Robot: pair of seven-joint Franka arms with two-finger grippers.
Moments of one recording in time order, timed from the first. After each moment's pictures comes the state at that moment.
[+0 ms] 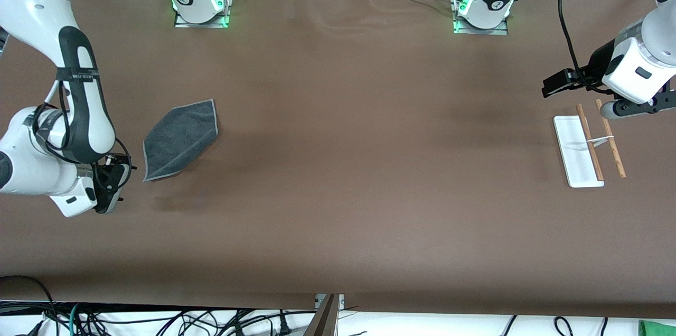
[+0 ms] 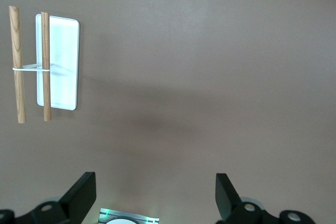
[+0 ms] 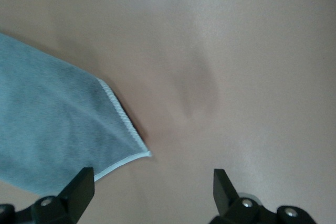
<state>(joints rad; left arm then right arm) 0.04 0.07 -0.11 -1.56 -0.03 1.48 -0.29 -0.05 0.72 -0.08 -1.44 0.09 2.03 -1.42</state>
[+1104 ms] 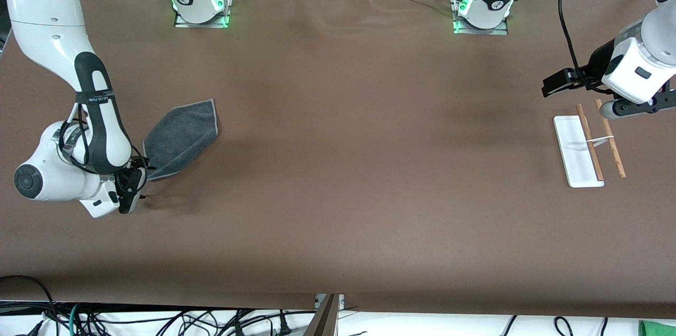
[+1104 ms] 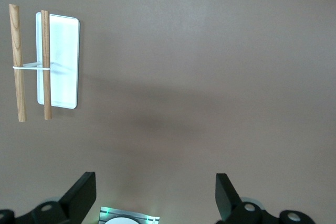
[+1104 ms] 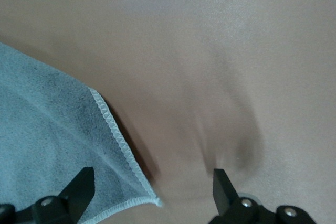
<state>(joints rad) 0.04 0.07 -0.11 -1.56 -0.03 1.47 -0.29 -0.05 0.82 -0.08 -1.43 0.17 2.04 -1.46</state>
